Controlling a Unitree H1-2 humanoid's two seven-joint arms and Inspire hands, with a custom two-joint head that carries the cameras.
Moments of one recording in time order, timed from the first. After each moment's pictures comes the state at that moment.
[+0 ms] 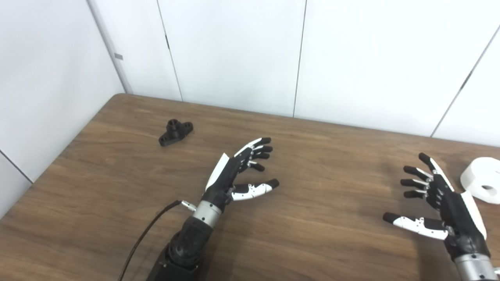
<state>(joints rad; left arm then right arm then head) -0.13 0.13 -0.04 0.10 0.16 -0.27 -0.07 -0.10 -0.22 0.00 -0.14 -0.16 0.02 0.08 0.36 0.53</state>
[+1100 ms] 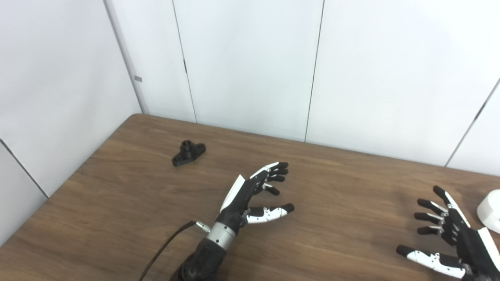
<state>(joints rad) -0.14 0.11 -0.06 0.12 0.17 -0.29 -0.04 -0.09 -0.23 0.00 -0.13 -0.16 0.02 0.08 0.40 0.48</state>
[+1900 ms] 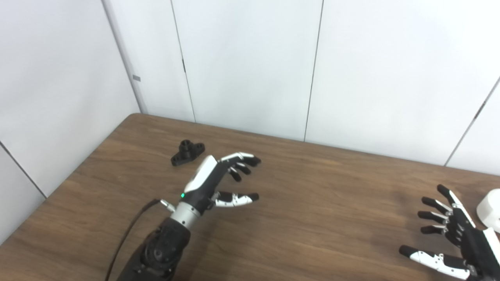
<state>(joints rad) -0.14 0.33 0.02 -0.08 0.35 -0.13 -0.06 -0.08 -0.23 0.00 -0.17 -0.16 0.03 0.08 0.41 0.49</state>
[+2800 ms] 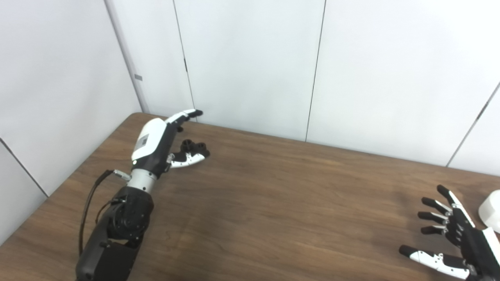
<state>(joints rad) -0.19 0.45 0.18 -0.09 0.50 0.01 0.04 -0.08 -0.23 0.00 -0.18 -0.17 0.05 0.08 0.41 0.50</state>
